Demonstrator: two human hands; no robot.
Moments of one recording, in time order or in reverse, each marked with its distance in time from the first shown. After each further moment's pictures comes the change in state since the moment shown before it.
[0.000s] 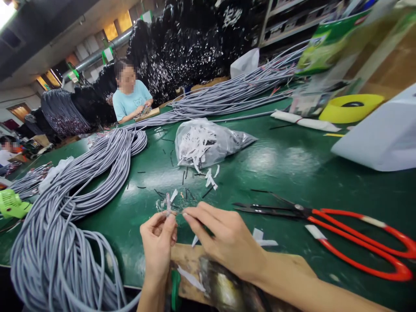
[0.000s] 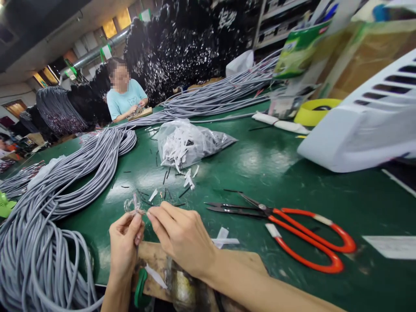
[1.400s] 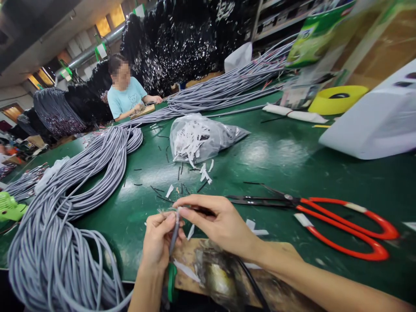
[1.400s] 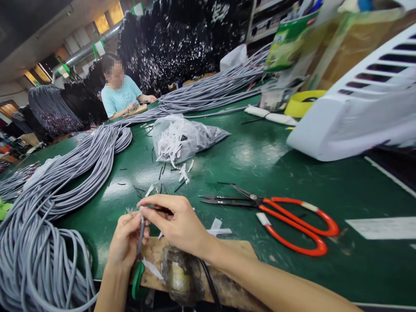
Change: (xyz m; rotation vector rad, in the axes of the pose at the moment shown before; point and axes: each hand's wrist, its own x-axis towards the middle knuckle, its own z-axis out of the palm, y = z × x) left_hand 0.004 0.005 0.005 -0.186 -0.164 -0.322; right_hand 0.009 0.001 -0.005 0.690 -0.151 0.479
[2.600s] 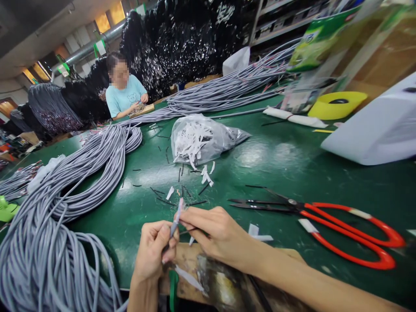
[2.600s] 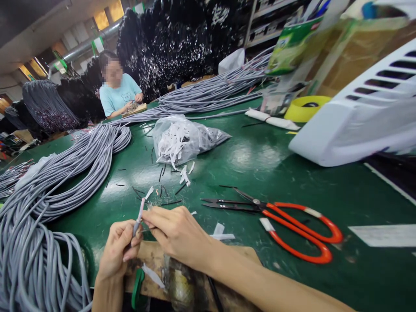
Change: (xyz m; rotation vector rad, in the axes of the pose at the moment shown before) left_hand -0.005 0.001 -0.017 0.122 -0.211 0.075; right_hand -0.005 0.014 0.003 -0.488 -0.104 -0.450
